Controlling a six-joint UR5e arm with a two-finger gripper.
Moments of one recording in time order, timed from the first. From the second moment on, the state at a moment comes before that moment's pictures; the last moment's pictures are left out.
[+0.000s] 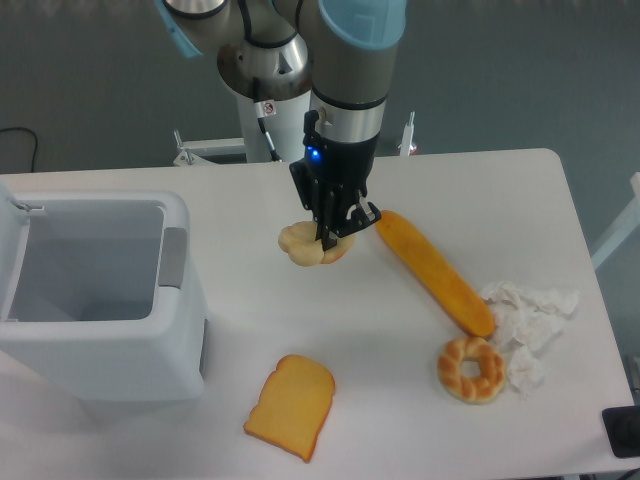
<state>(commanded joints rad) 2.48 -1.69 -1.52 -1.27 1.35 1.29</state>
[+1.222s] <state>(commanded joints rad) 2.47 -1.70 -1.48 -1.27 1.28 1.15</state>
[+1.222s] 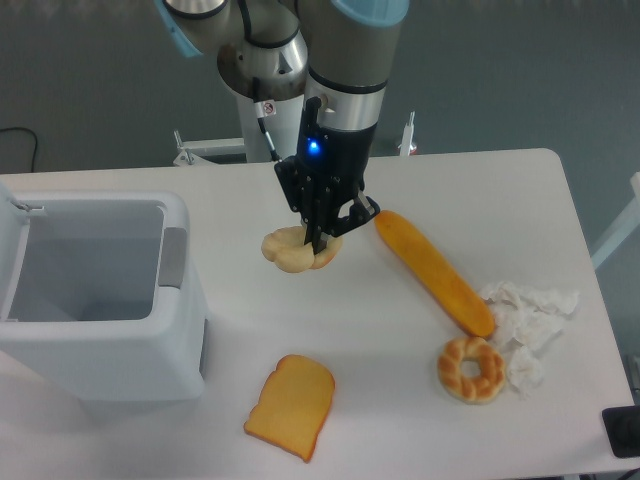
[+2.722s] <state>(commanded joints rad) 2.45 -1.69 -1.55 -1.28 1.43 1.35</state>
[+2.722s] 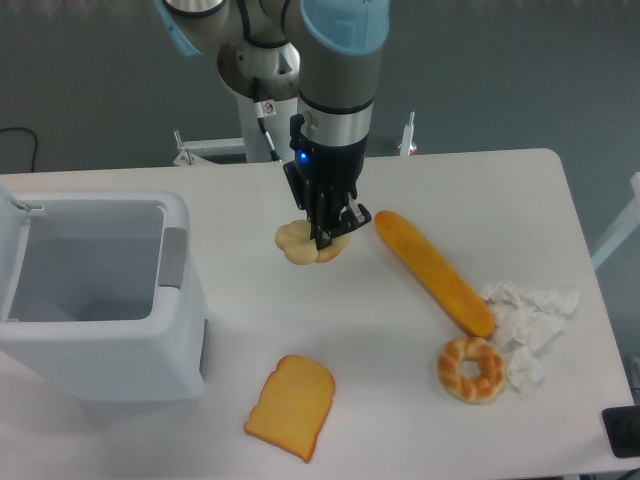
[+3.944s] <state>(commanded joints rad) 2.42 -1.71 -1.54 -1.28 1.48 1.38</state>
